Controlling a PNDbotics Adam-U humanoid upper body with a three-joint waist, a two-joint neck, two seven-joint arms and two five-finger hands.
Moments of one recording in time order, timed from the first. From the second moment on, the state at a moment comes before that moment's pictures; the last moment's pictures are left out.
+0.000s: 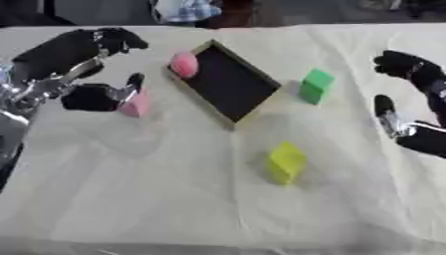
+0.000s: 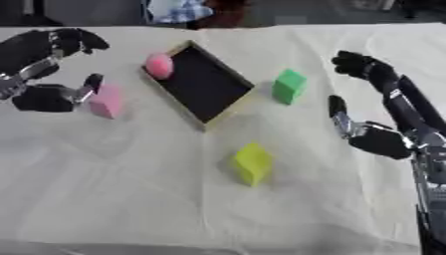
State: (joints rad) left arm -0.56 0.75 -0.17 -1.67 -0.74 -0.20 -0.52; right arm -0.32 -0.22 -0.07 -1.75 0.39 -0.36 0.41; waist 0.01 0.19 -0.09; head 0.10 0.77
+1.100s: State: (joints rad) left arm -0.92 0.60 -0.28 -0.95 -1.08 -0.45 -0.64; right arm -0.31 -0.22 -0.07 -1.73 0.36 -0.35 0.43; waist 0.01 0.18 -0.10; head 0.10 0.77
